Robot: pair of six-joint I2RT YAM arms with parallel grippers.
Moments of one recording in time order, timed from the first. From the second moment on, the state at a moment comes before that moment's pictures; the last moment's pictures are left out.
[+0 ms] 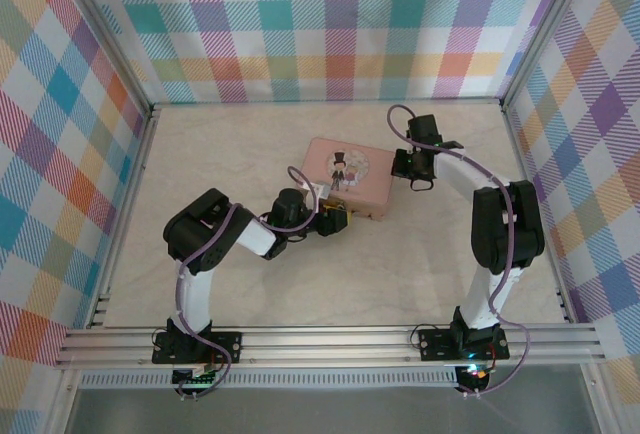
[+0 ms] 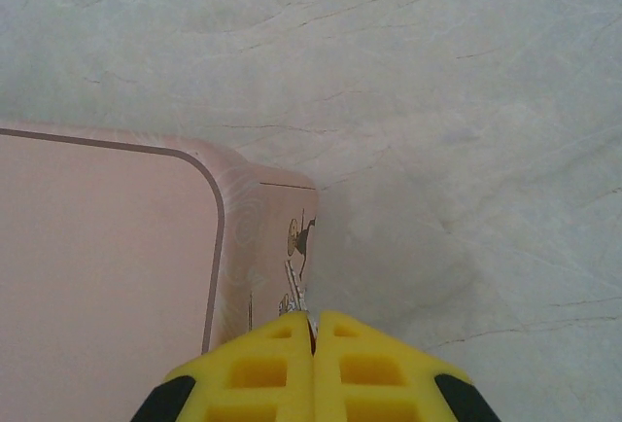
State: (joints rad) left arm -0.64 2.00 0.73 0.91 0.46 -0.57; right arm 0.24 1.83 1.28 -0.47 -0.05 0.38
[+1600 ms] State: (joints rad) left arm -0.58 1.99 0.73 0.88 0.50 -0.61; right arm 0.27 1.93 1.37 -0.51 -0.08 0.36
